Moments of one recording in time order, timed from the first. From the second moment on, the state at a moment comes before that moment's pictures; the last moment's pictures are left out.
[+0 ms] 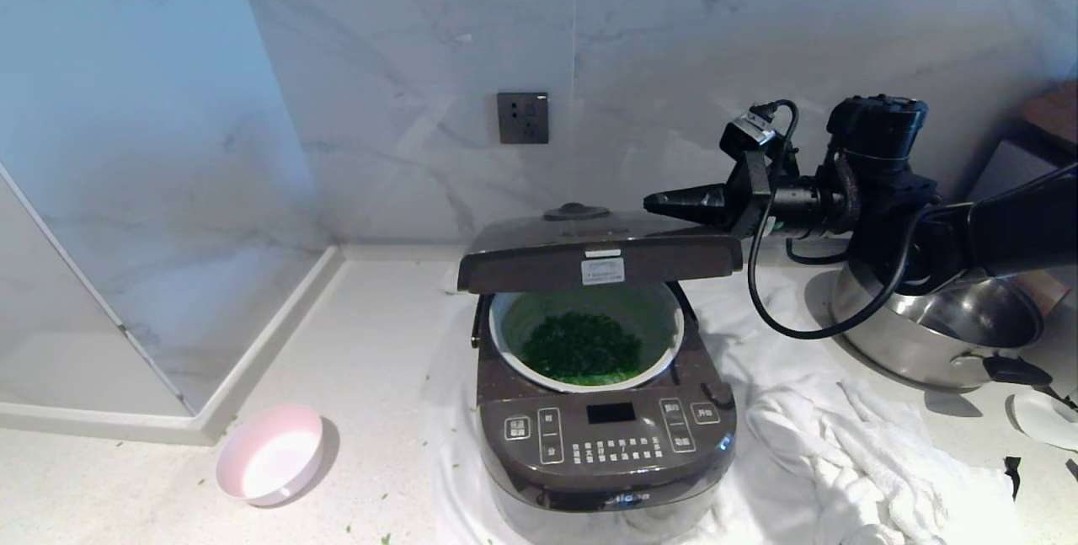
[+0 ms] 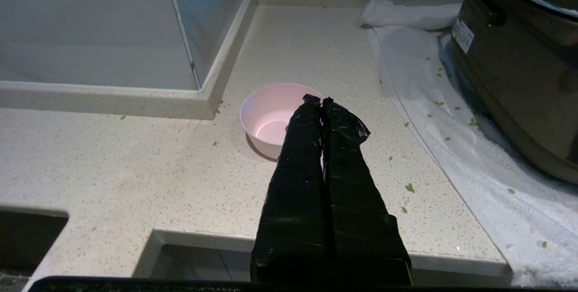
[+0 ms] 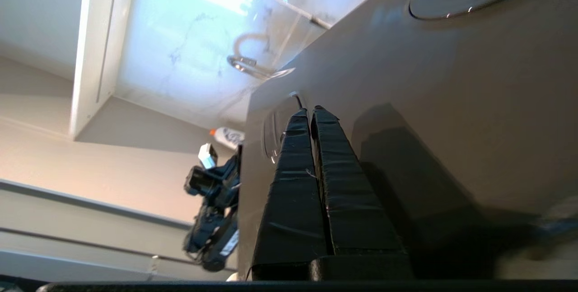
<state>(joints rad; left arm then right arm) 0.00 0.00 0.00 0.01 0.00 0.00 0.19 2.02 -1.27 -0.74 1.24 0.95</state>
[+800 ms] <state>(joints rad) 0.00 0.00 0.00 0.01 0.00 0.01 0.12 1.92 -1.47 -0.75 1.24 0.94</state>
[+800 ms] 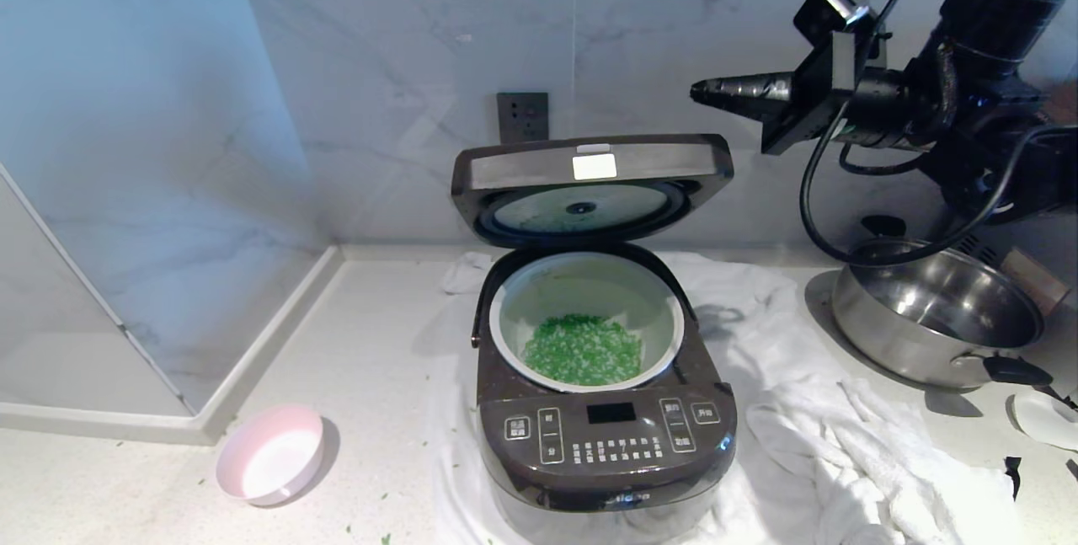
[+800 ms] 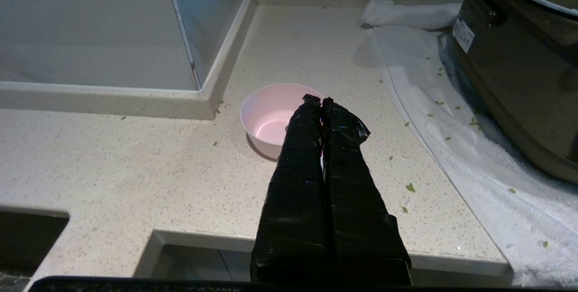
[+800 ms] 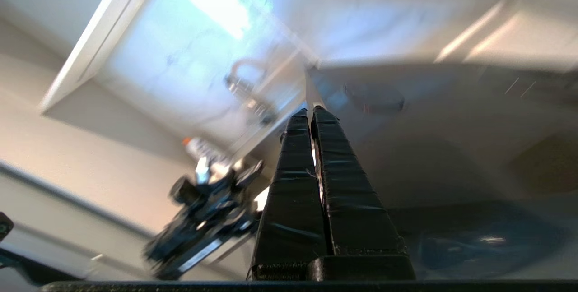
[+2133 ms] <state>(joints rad) 0.00 0.00 0.00 0.01 0.00 0.01 -0.05 1.65 -1.74 -0.38 1.24 0.44</state>
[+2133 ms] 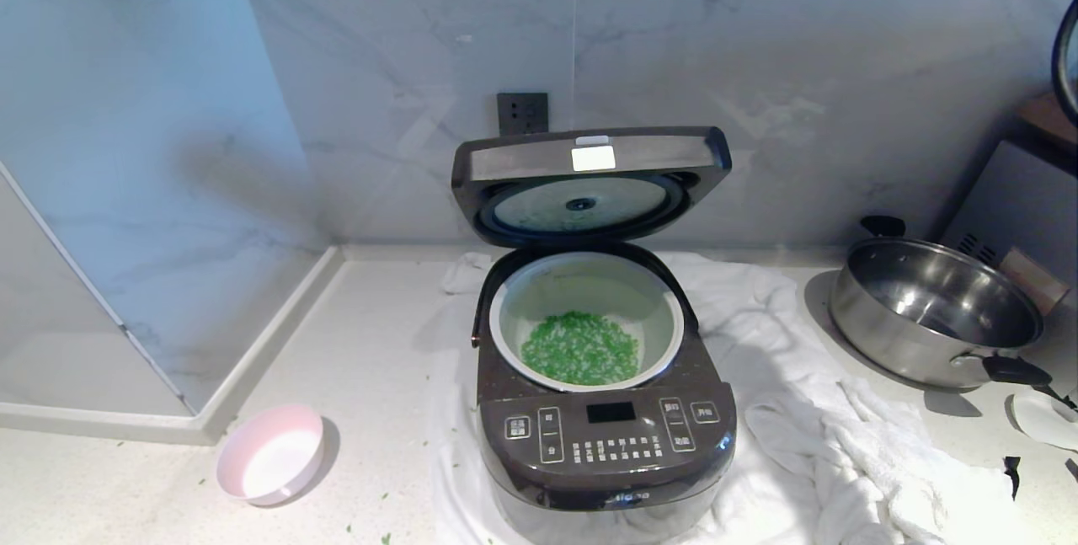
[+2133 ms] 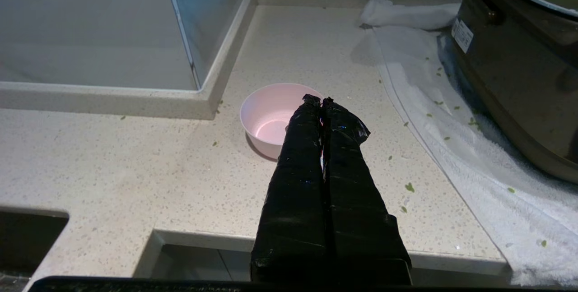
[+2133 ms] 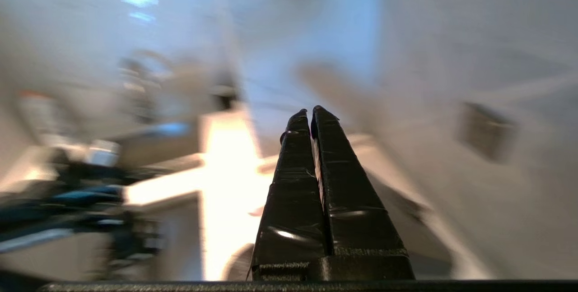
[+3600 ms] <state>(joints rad) 0.00 0.00 0.00 0.01 0.00 0.01 0.22 1.91 -1.89 0.26 0.59 0.37</state>
